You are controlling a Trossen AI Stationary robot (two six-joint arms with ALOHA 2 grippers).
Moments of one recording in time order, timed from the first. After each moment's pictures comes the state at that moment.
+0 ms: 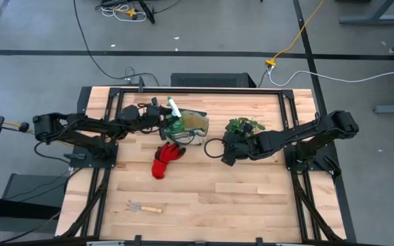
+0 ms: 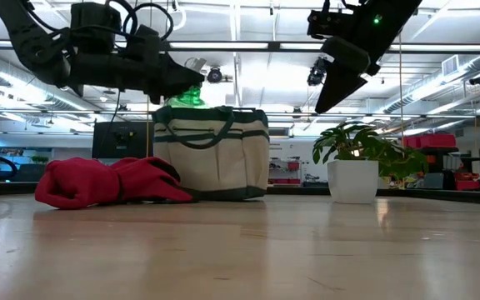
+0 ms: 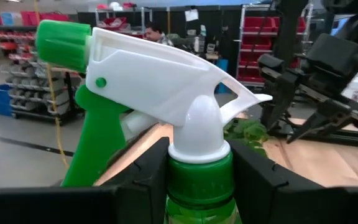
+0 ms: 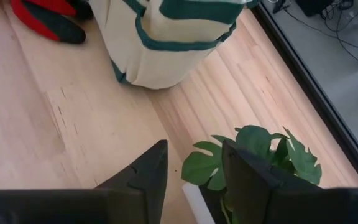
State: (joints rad) left arm 0.37 1.28 0.34 1.01 0.05 -0.02; right arm 0.20 1.50 1.07 -0.69 0.63 0.45
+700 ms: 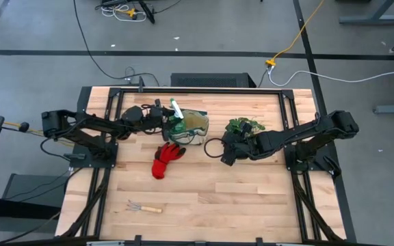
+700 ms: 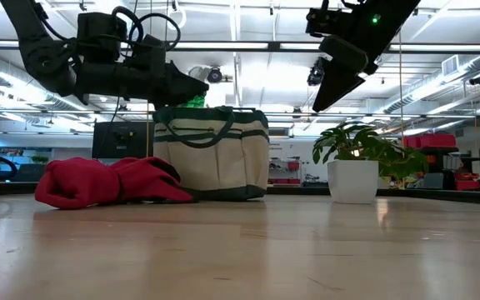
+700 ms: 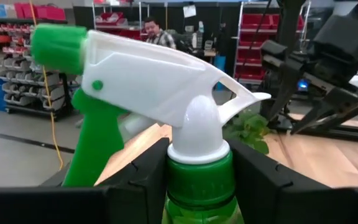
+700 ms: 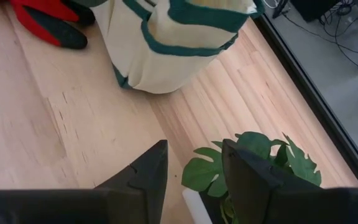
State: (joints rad) left arm 0.37 1.39 0.34 1.10 0.07 -0.04; right arm 0.20 1.50 1.07 -0.67 0.64 0.43
